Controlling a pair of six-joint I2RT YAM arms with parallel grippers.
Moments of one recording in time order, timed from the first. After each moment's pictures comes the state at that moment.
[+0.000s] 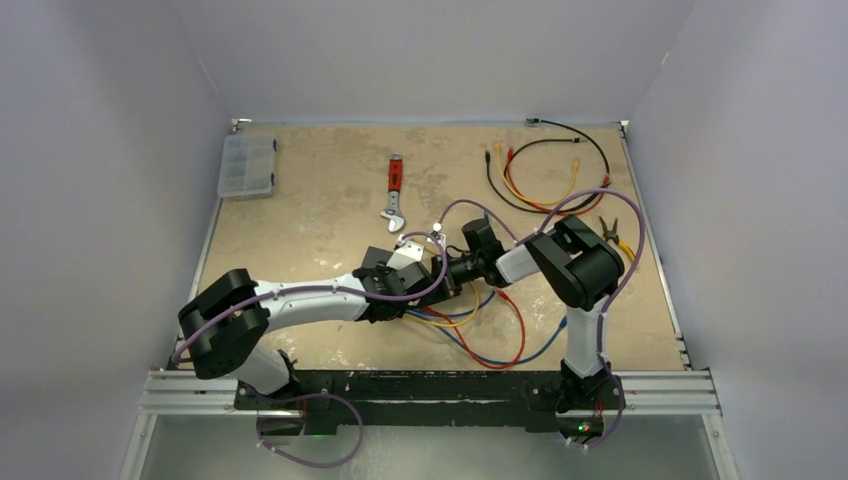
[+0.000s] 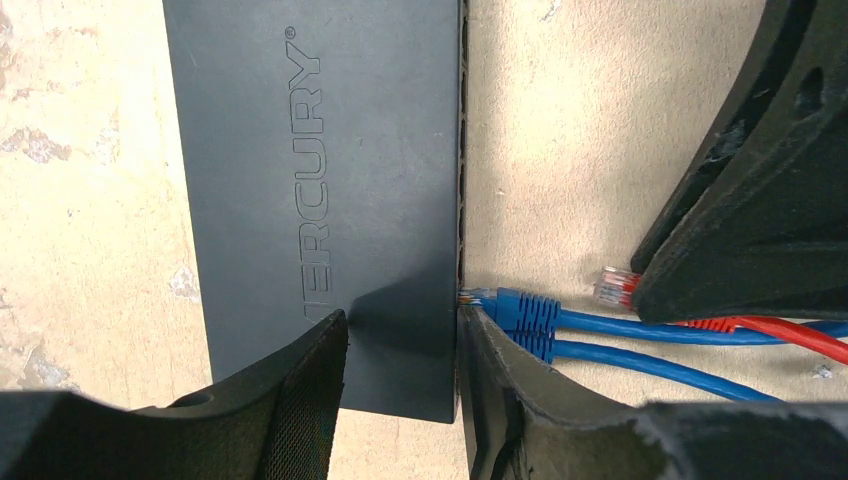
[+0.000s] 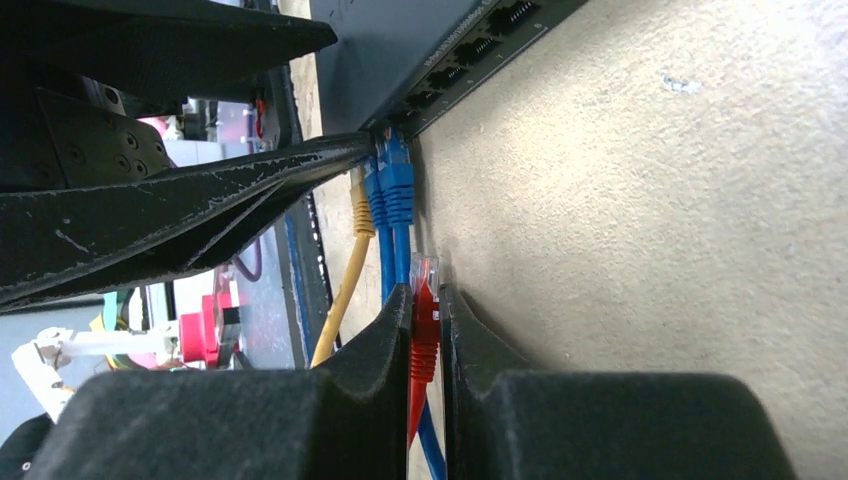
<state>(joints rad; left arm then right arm) -1.04 1.52 0.83 -0.52 -0.58 -0.59 0.59 1.99 0.77 0.47 -1.03 0.49</state>
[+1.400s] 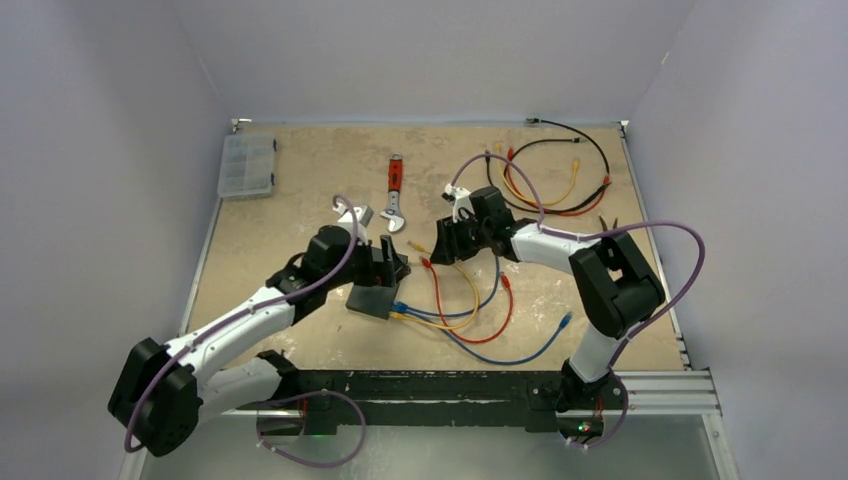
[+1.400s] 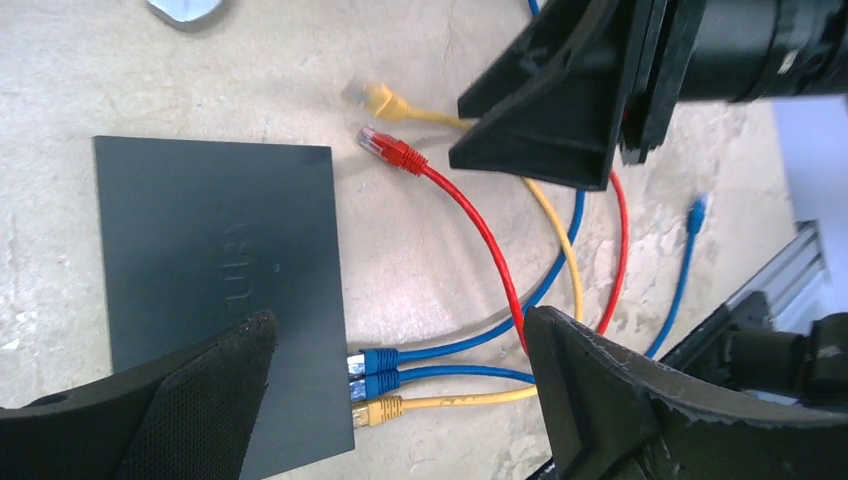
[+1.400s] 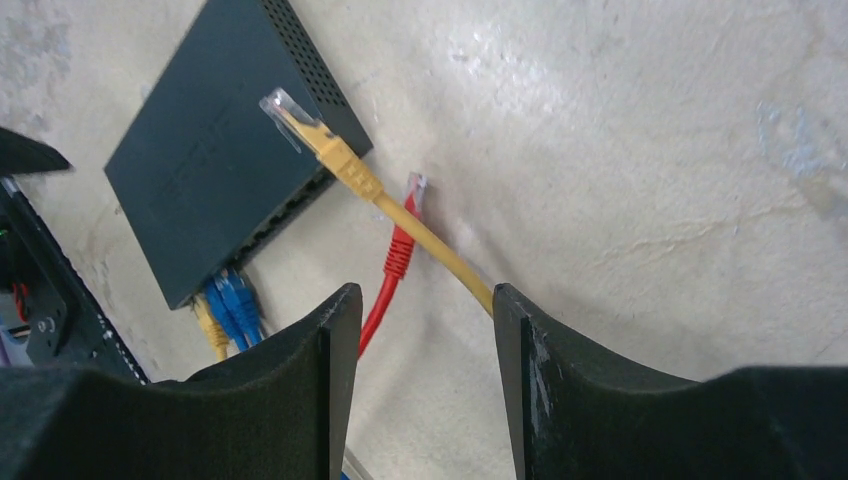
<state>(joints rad) -0.64 1.09 0.59 -0.08 0.09 -0.56 0.54 1.73 0.96 0.00 -0.44 0.24</state>
